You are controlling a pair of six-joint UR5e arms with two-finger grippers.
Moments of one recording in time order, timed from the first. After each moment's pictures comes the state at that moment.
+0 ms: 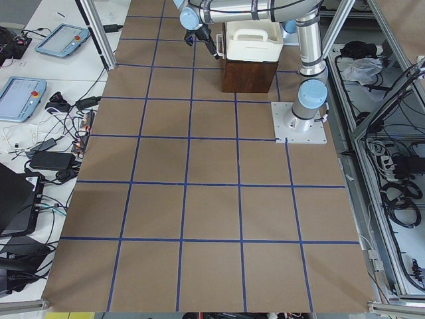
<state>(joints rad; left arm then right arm) -1.90 -2.01 -1.42 -1.85 1.53 -0.52 1.65 -1.61 1.56 -1.60 -1.59 0.08</state>
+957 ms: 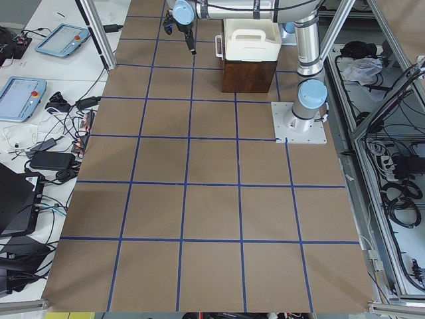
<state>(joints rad) -1.76 -1.97 -1.31 -1.60 1.53 -0.25 1.65 -1.61 1.56 -1.60 -1.59 0.08</state>
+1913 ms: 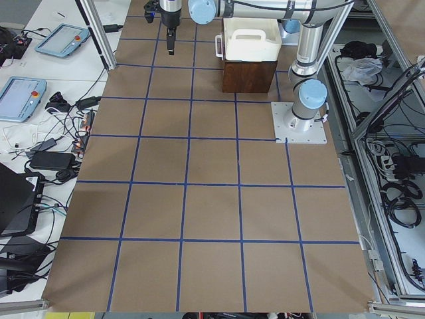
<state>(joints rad) -1.51 -1.76 -1.35 -1.51 1.54 0.06 1.65 -1.61 1.56 -1.60 -1.59 0.08</state>
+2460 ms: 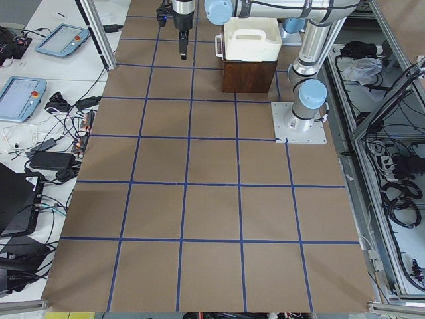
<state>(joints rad) -1.50 -1.65 -1.46 -1.54 1.62 0.06 1.65 -1.61 1.56 -1.61 -1.59 0.08</state>
